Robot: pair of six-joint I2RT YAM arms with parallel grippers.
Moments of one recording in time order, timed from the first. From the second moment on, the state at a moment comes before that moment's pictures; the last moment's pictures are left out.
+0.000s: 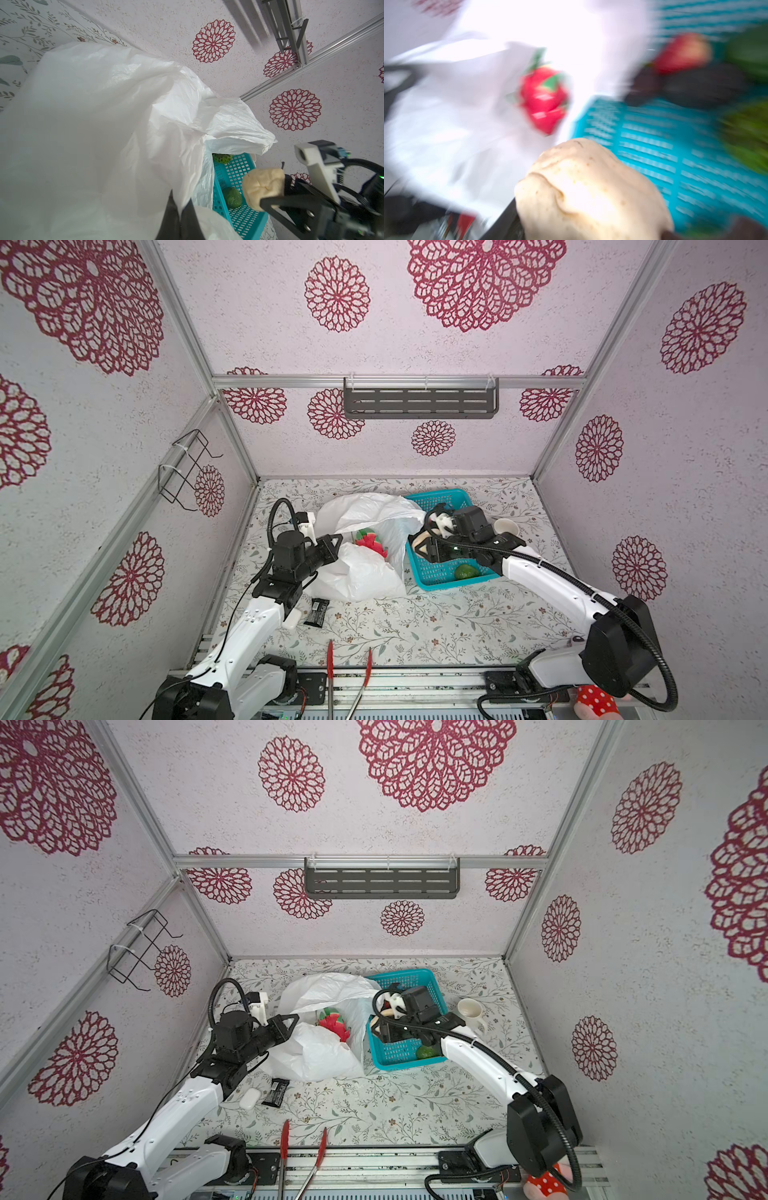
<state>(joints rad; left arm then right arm) -0.22 1.04 0.59 0.08 0.30 -0.68 0.62 1.40 1.08 -0.43 -0.36 0.28</state>
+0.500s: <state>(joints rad) -0.26 1.02 0.61 0.07 0.30 -0.70 0.73 1.88 1.49 -0.44 -0.36 0.24</state>
